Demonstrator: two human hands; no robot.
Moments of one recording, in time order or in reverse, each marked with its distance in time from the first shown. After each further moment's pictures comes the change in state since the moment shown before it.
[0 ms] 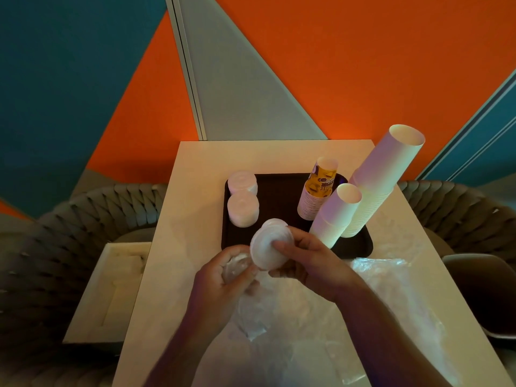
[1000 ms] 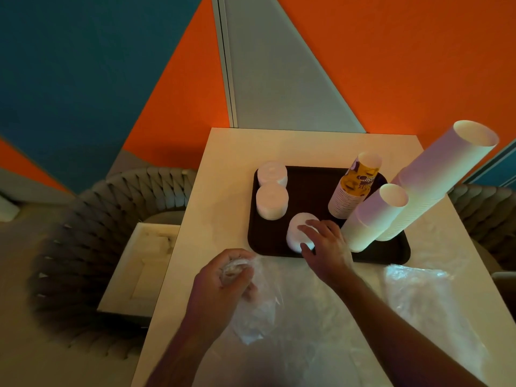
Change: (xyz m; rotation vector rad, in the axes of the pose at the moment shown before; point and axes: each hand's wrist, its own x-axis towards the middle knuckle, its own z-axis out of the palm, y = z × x) left_hand -0.008 -0.013 -0.035 0.076 0.129 -0.112; right_hand 0.081 0.073 -0.058 -1.615 0.461 -0.322
